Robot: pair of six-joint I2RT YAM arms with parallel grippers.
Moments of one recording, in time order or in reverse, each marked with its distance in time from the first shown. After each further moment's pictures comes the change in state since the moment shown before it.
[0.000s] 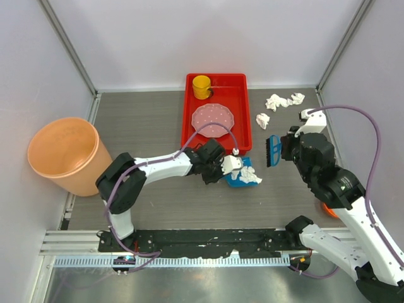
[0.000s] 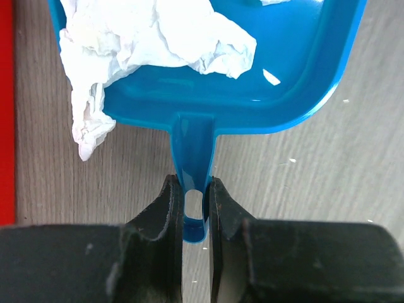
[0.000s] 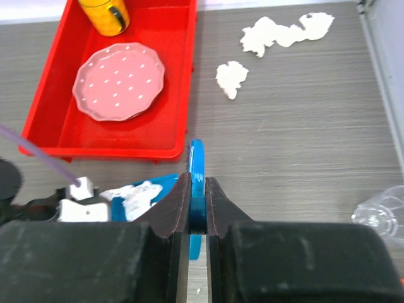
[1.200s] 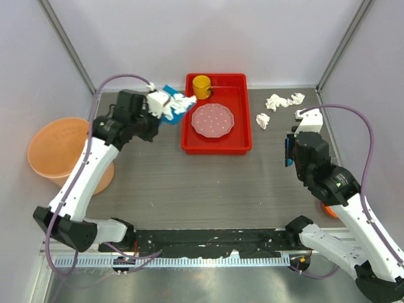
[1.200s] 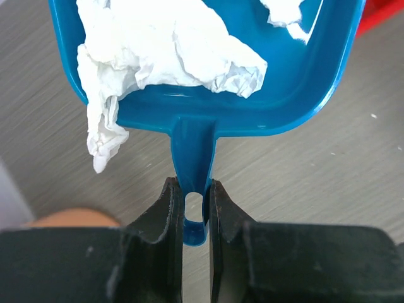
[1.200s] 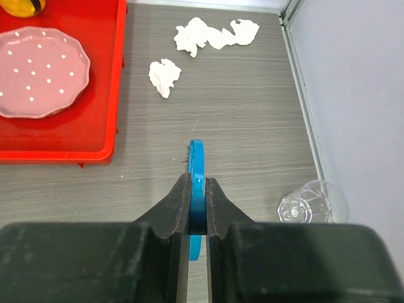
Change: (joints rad) left arm 0.461 -0.504 0.306 -0.535 -0.138 -0.203; right arm 0.000 0.018 0.003 -0.024 0.204 -0.171
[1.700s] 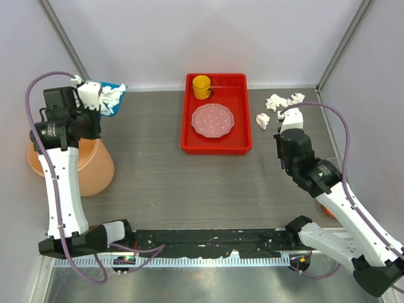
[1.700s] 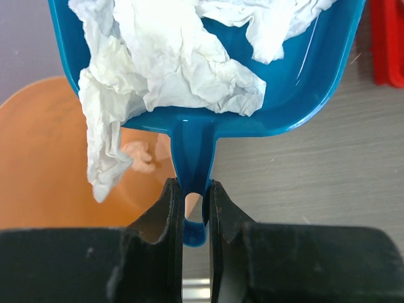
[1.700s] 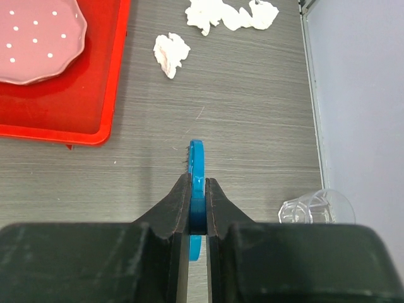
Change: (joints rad) left arm 0.570 -0.091 0.226 -0.272 0.027 0.067; right arm 0.000 0.087 -0.082 0.085 -0.039 -0.074
